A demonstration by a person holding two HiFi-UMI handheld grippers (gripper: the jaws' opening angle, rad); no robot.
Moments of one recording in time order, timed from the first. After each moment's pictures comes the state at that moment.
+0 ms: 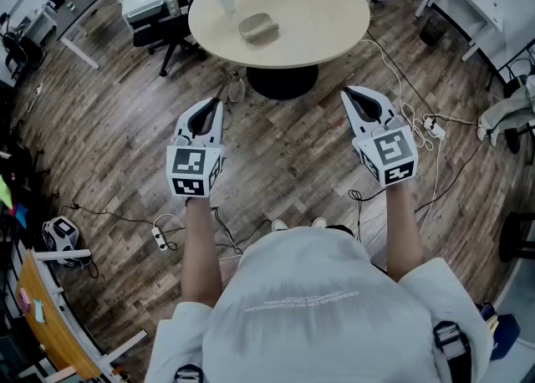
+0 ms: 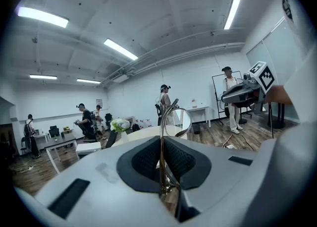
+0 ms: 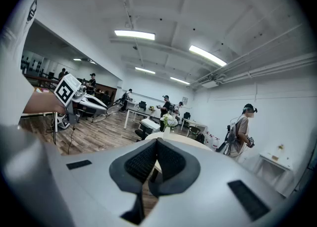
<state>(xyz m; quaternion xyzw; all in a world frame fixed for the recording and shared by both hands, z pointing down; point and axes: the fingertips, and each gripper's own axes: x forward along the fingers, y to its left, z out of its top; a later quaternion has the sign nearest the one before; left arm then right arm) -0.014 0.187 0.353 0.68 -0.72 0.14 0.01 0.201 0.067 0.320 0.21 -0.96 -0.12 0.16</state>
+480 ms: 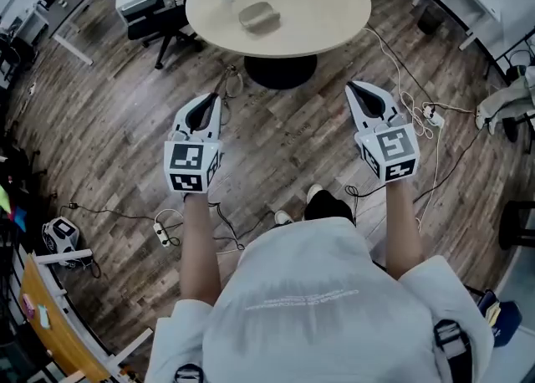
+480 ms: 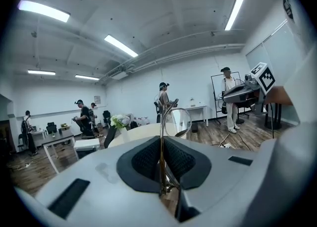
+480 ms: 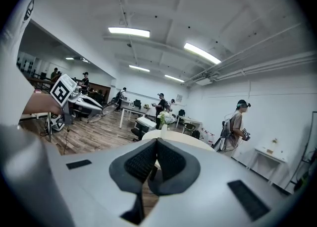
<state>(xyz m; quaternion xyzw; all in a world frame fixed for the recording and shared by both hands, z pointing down) -0.041 0.201 0.372 0.69 -0.71 0.14 0.02 0.187 0.079 0.336 0.25 -0.95 -0.11 0.16</state>
